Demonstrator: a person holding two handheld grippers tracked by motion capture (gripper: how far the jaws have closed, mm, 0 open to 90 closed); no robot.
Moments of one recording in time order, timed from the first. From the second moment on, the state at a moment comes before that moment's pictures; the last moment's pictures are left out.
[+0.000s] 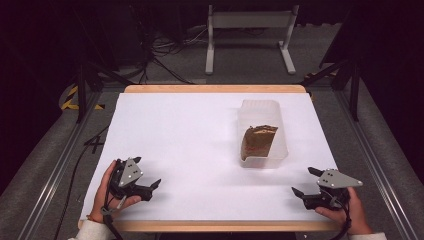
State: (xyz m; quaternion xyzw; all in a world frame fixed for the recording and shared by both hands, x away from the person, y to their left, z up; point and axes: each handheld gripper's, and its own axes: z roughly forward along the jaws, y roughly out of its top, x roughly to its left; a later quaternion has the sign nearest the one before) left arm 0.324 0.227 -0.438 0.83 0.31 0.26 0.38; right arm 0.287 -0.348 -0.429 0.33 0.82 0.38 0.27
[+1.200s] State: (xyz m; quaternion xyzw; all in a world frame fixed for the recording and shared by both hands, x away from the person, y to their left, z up) left arm 0.312 0.264 -0.451 0.79 0.36 0.23 0.43; right arm 0.285 -0.344 -0.429 0.33 0.83 0.37 0.27
